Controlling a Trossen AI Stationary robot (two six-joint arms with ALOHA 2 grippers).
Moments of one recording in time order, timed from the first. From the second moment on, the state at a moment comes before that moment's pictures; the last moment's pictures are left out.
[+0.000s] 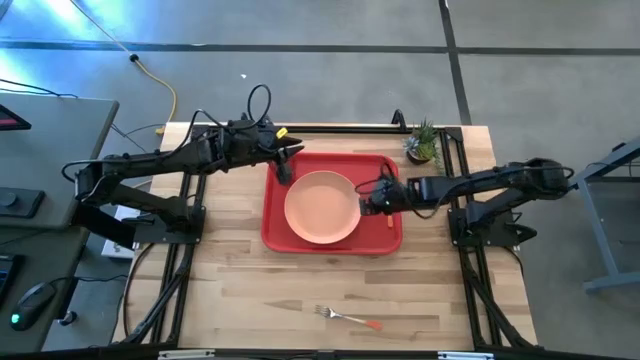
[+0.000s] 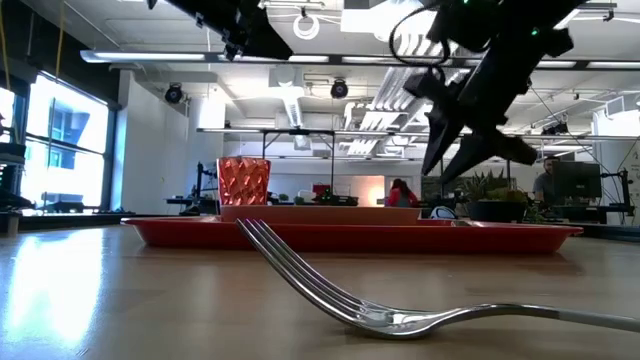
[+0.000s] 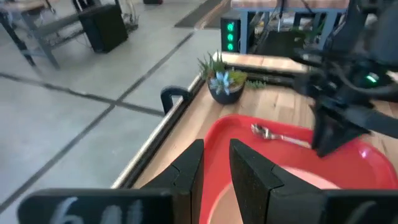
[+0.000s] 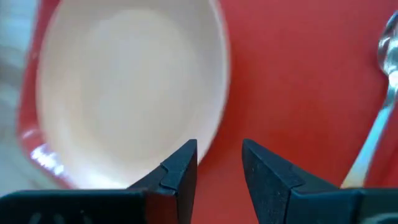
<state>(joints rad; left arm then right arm) 0.30 1.21 0.99 -0.11 -0.15 0.07 -0.02 1.35 0.75 -0.37 0.19 1.25</state>
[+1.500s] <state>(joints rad) -0.21 1.35 1.02 0.02 -0.26 -0.60 0.58 1.38 0.75 -0.21 0.37 0.92</state>
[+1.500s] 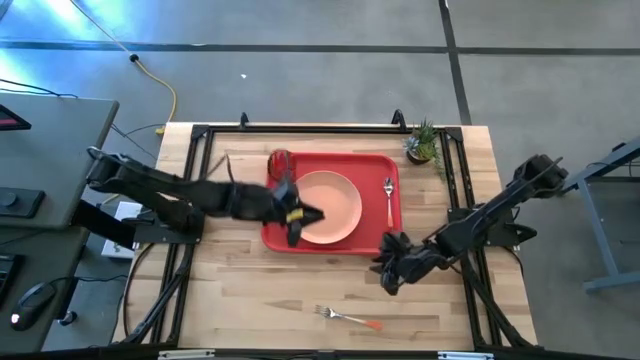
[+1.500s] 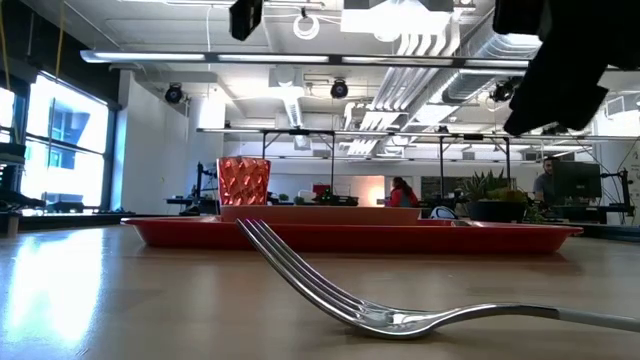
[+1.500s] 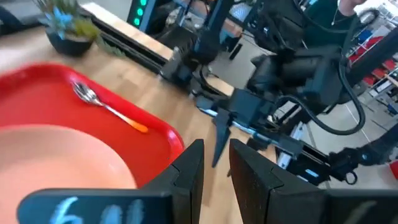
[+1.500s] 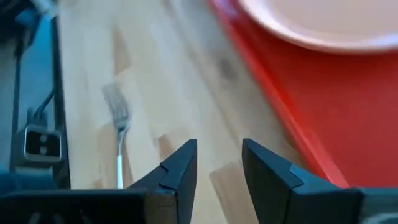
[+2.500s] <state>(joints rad) -0.36 1.54 1.02 -0.04 -0.45 -0.54 0.70 1.89 0.95 0.13 0.32 0.50</state>
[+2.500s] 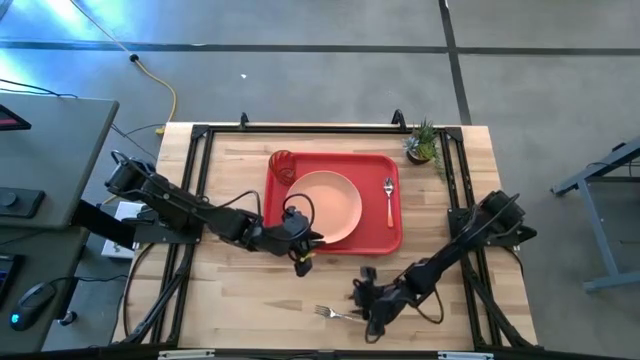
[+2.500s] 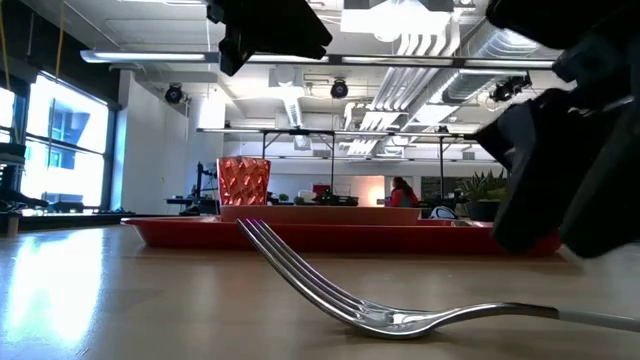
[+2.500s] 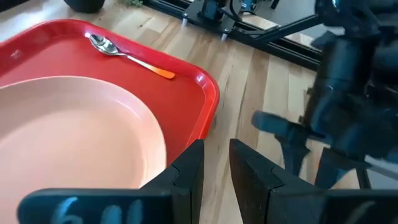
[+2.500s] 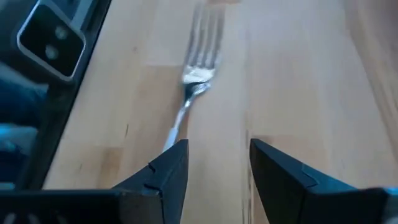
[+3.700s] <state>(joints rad) -0.42 1.54 1.02 -0.06 -0.40 -0.59 0.71 1.95 1.02 -0.01 0.29 0.32</state>
